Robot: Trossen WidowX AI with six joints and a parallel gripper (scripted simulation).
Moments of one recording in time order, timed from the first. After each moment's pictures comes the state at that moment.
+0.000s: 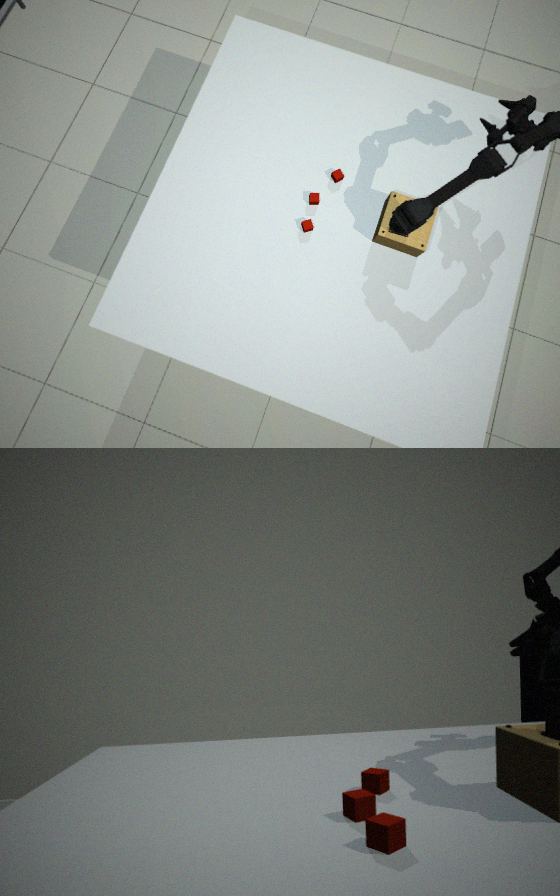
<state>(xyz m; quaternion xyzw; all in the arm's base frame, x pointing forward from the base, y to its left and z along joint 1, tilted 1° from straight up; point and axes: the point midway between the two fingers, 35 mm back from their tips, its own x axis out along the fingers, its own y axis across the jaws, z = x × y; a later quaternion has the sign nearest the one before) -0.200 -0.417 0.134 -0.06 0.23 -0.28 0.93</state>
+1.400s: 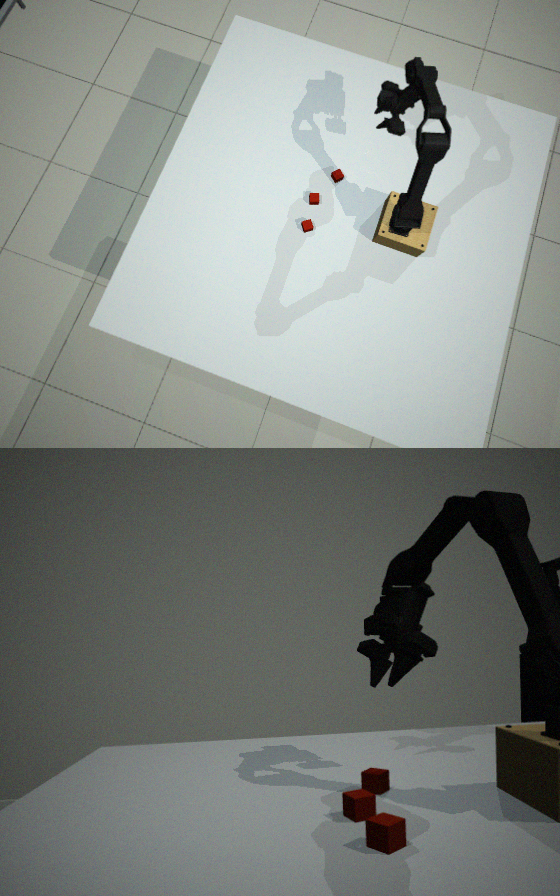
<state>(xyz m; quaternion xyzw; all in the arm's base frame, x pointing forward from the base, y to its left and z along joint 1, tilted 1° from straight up) 0.155 -0.330 0.089 -0.06 0.50 0.15 0.85</state>
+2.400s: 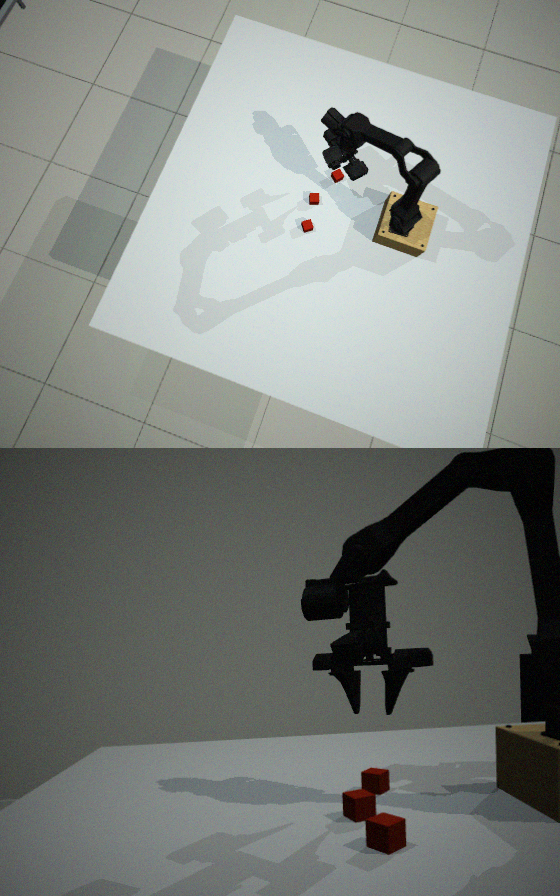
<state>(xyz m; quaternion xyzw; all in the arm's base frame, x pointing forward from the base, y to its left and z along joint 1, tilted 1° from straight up) 0.245 -0.149 0.065 -0.26 0.65 0.28 0.66</state>
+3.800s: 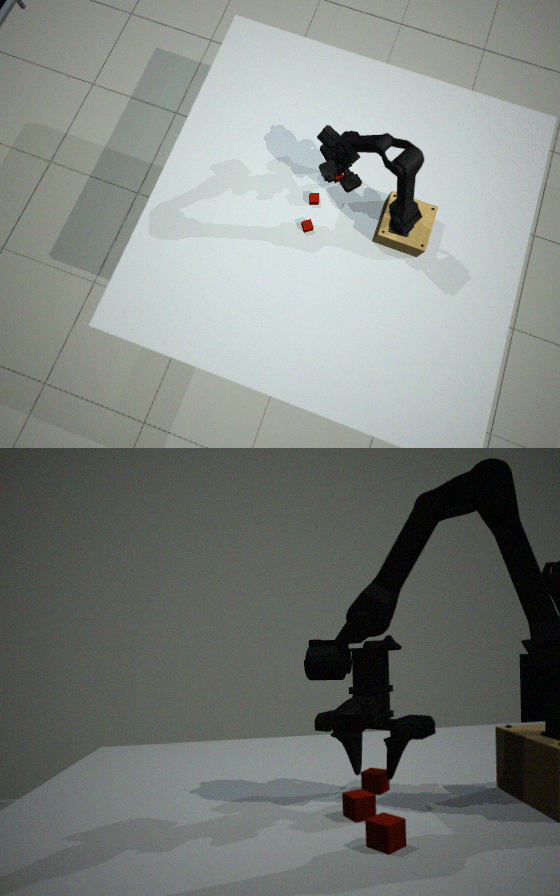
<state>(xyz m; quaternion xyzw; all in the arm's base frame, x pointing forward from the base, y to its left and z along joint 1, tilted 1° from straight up) 0.247 -0.147 -0.036 -0.28 0.64 0.27 0.66</state>
